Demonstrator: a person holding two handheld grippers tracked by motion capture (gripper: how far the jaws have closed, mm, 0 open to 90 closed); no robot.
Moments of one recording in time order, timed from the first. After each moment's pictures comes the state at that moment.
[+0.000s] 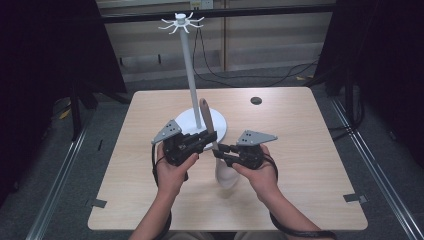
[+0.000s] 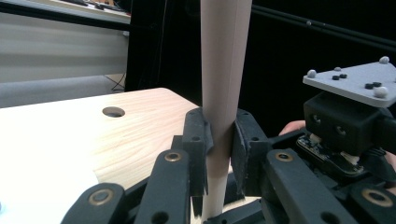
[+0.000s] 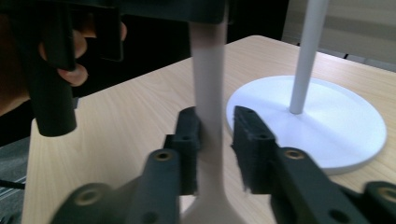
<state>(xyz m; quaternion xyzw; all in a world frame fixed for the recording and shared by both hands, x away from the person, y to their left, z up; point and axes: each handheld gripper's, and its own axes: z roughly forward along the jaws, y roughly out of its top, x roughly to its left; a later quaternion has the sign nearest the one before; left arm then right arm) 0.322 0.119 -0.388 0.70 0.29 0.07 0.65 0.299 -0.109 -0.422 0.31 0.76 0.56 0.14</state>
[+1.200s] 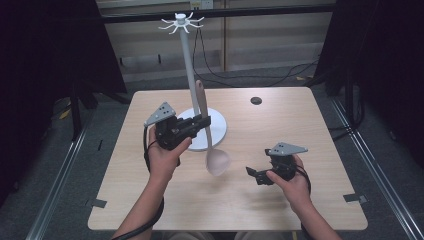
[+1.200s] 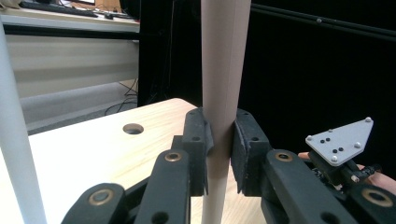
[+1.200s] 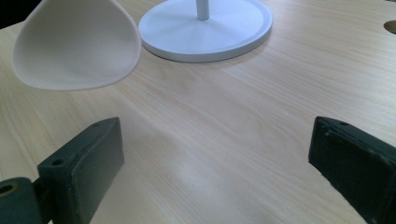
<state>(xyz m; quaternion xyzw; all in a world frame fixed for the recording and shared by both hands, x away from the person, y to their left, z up) 0.343 0.128 -0.348 0.71 0.28 0.10 0.64 0.281 -0.194 -0.468 0.41 0.77 0.46 0.18</state>
